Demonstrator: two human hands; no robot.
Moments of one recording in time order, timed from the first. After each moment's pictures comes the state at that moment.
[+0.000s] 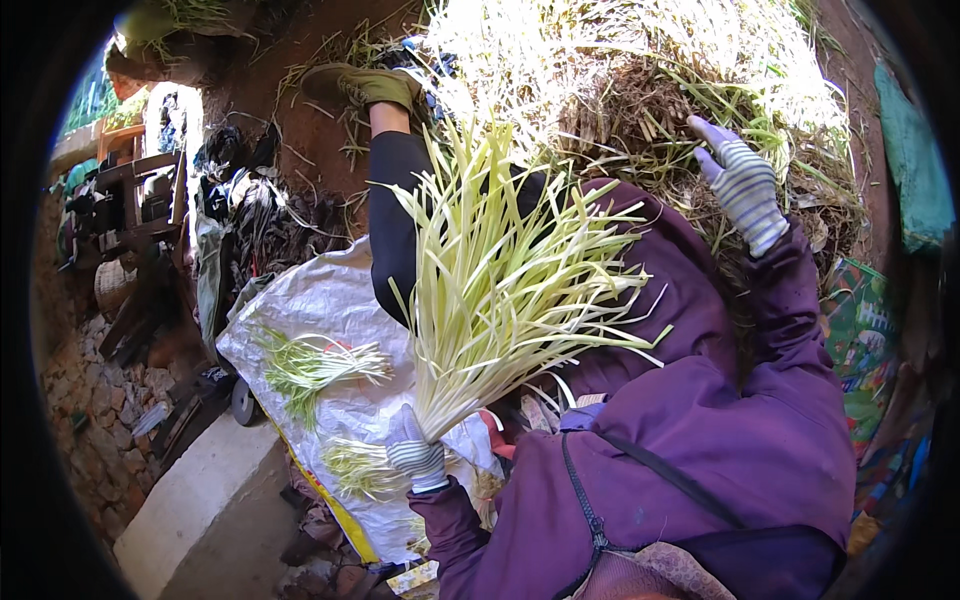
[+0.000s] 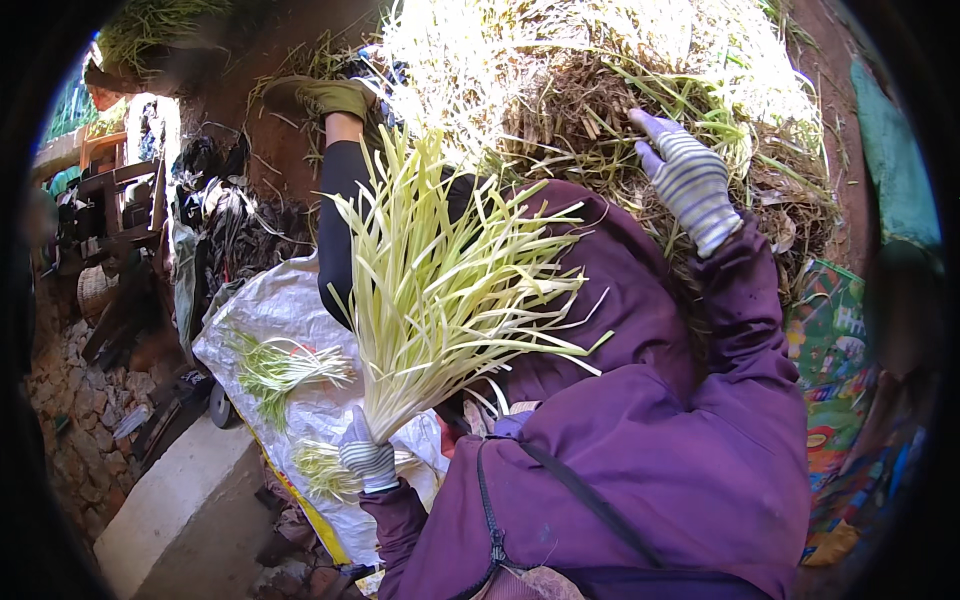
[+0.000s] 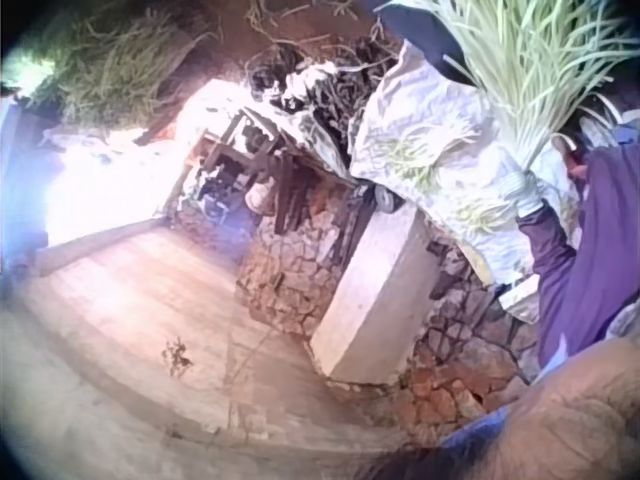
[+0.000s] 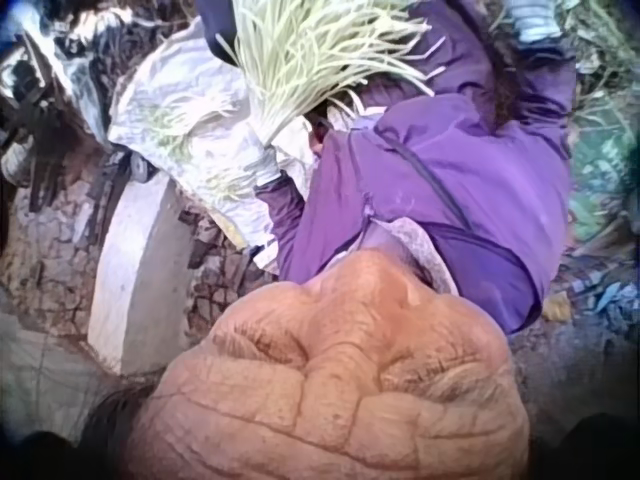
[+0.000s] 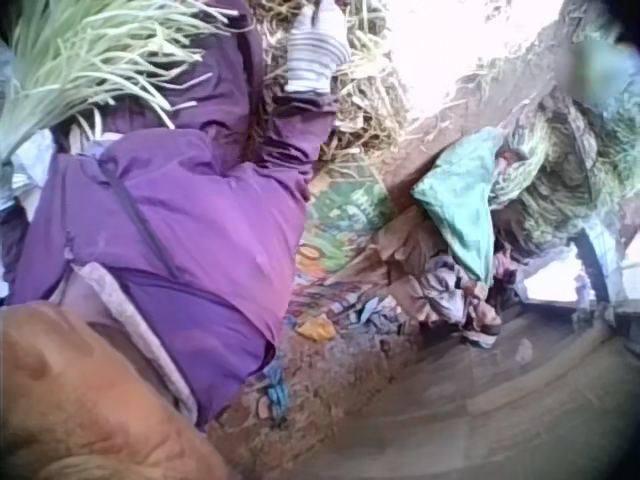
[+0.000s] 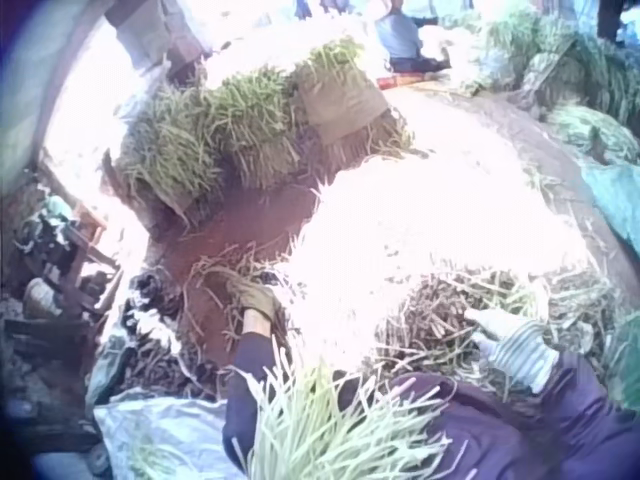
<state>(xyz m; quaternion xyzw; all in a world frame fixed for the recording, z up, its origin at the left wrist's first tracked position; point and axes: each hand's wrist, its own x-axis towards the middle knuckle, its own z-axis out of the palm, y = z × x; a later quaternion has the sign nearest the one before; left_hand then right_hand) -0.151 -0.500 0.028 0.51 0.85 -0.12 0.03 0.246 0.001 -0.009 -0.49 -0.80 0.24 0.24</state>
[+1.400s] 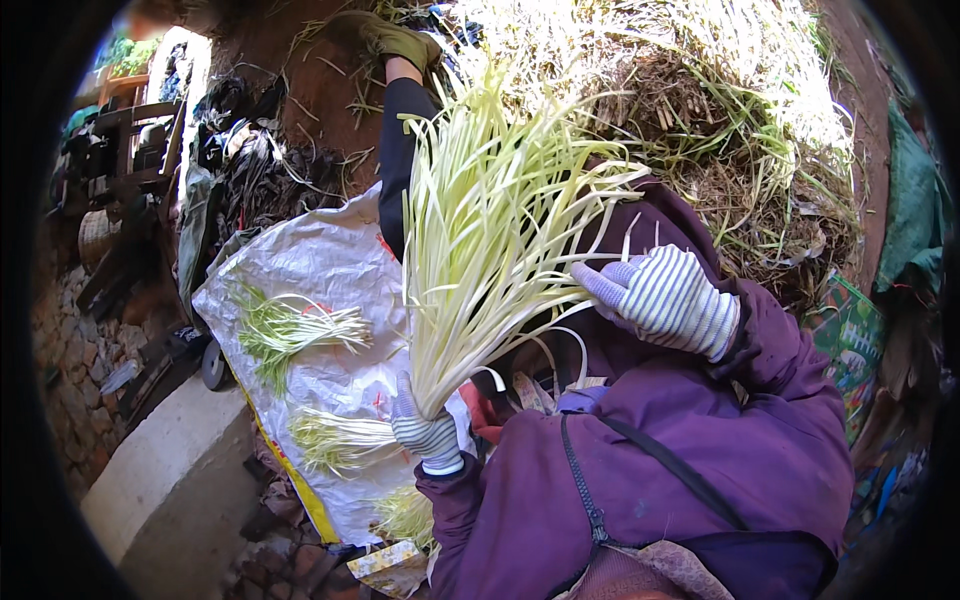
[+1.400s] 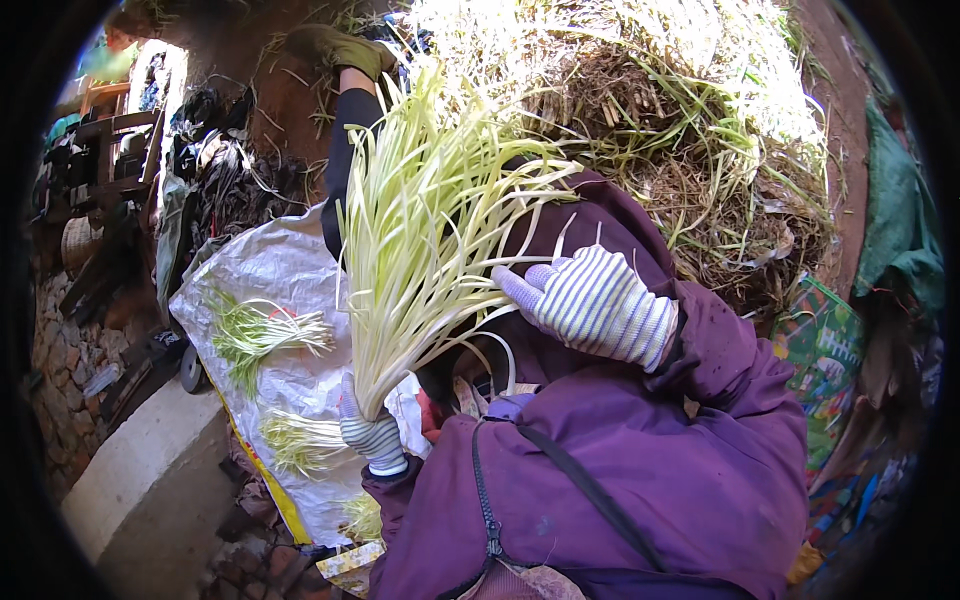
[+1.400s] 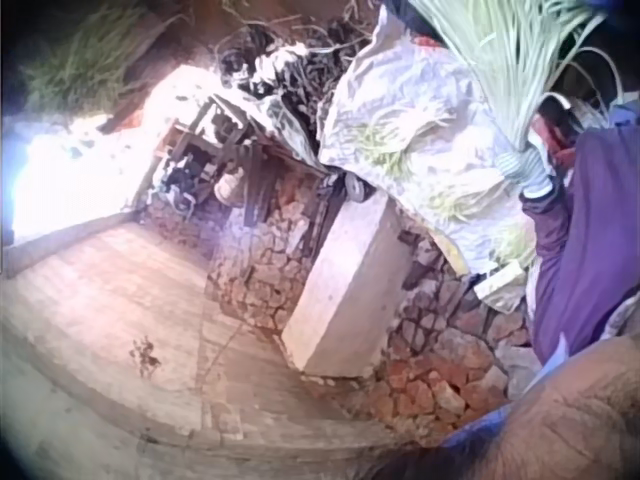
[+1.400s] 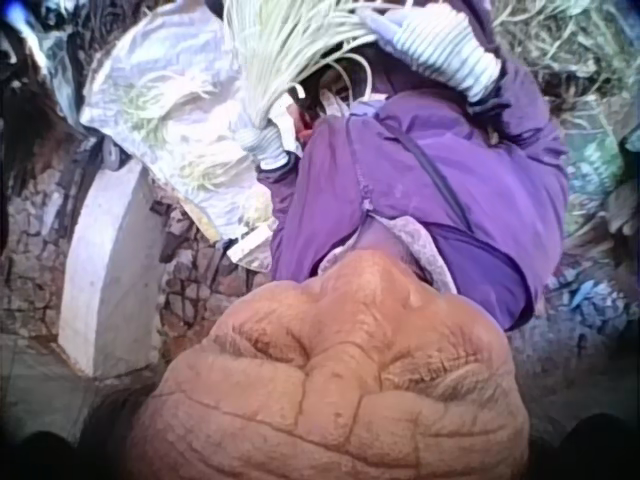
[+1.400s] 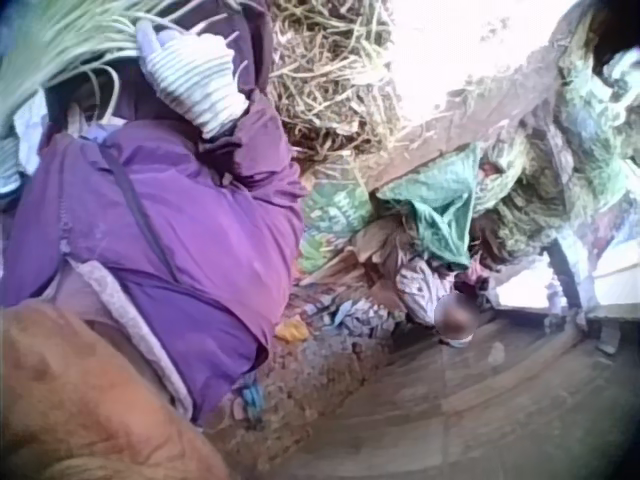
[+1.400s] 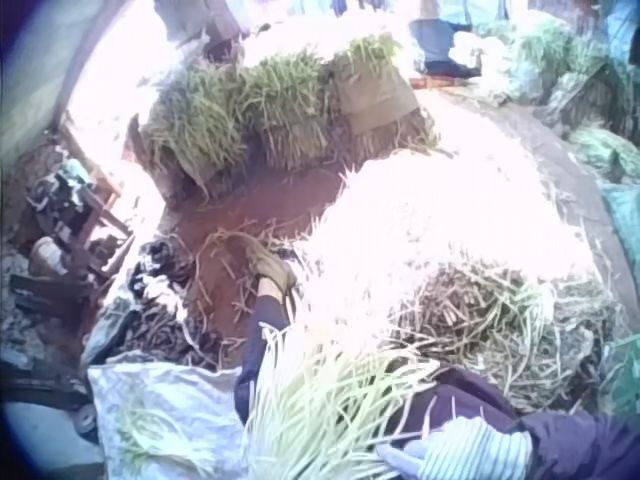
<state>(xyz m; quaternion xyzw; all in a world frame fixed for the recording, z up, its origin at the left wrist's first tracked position) -0.074 -0.433 0.047 0.43 0.89 0.18 -0.05 0.165 -0.122 0.075 -0.13 -0.96 0.24 0.02</state>
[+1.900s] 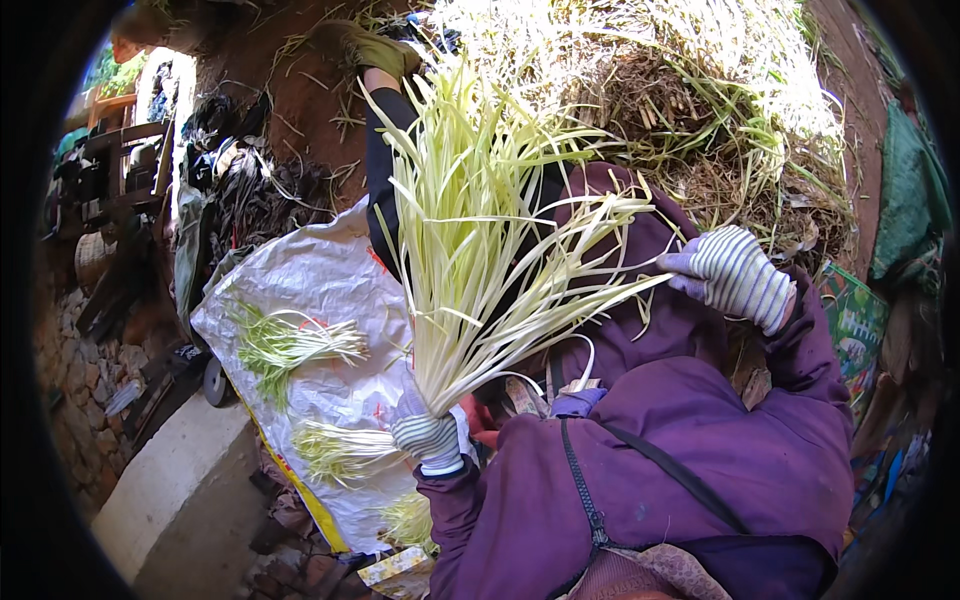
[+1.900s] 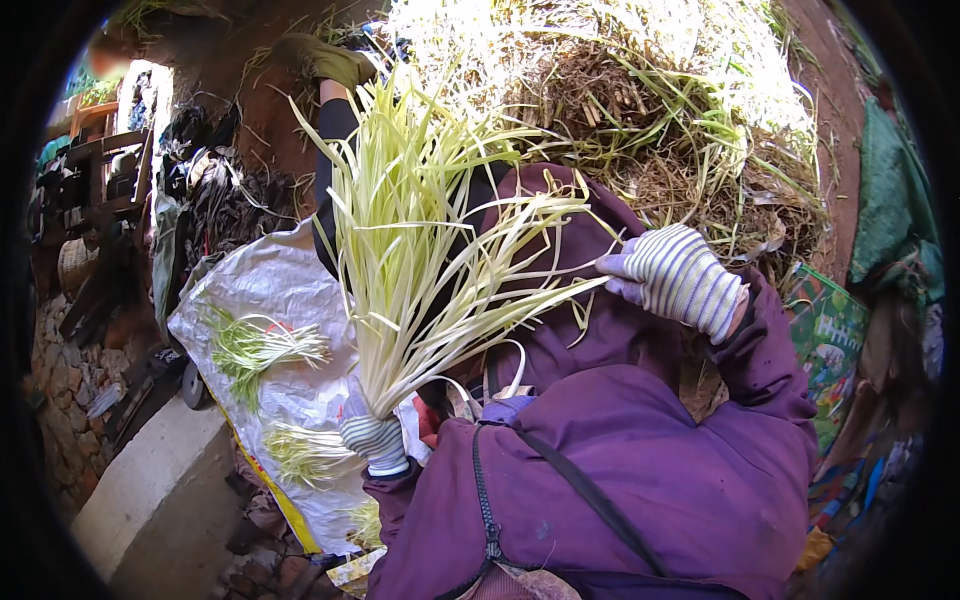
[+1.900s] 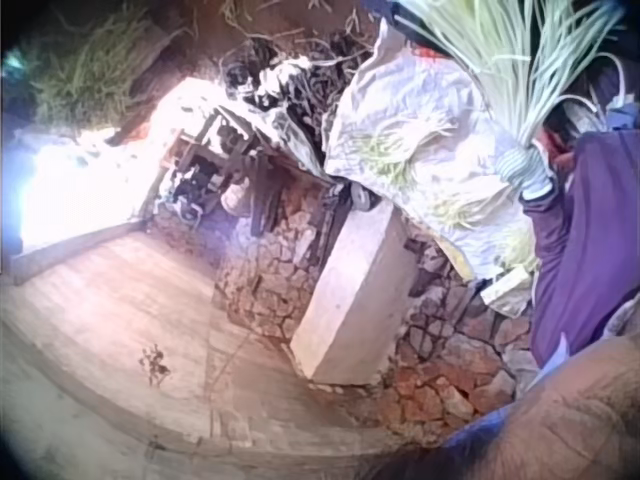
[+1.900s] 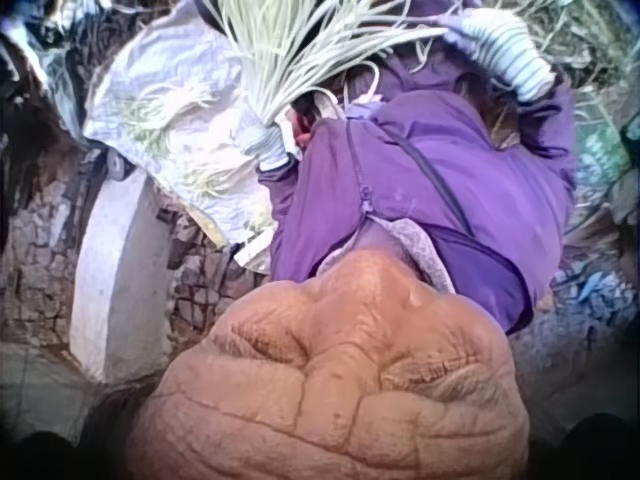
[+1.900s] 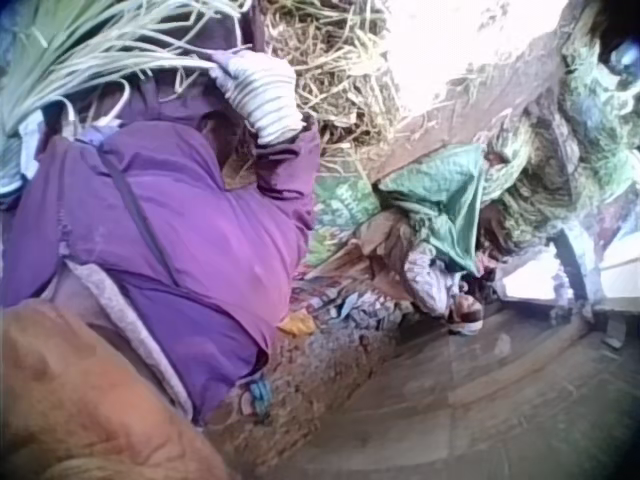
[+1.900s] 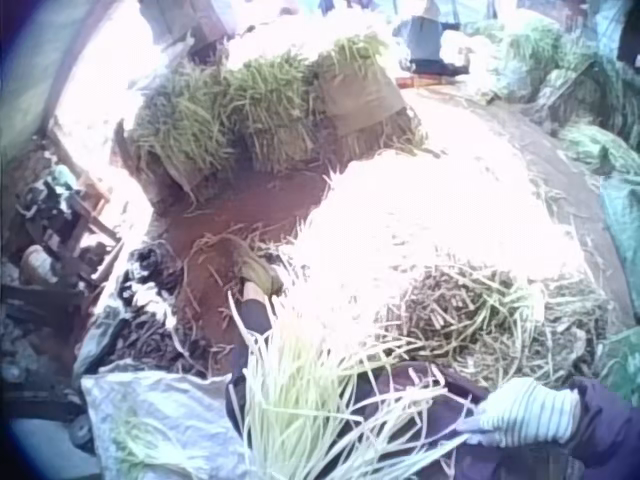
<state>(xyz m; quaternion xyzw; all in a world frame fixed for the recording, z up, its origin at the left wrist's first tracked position) -0.073 -0.426 0.044 0.46 0.89 0.02 -0.03 0.246 -0.074 0.065 -0.23 -0.91 0.33 -0.07</state>
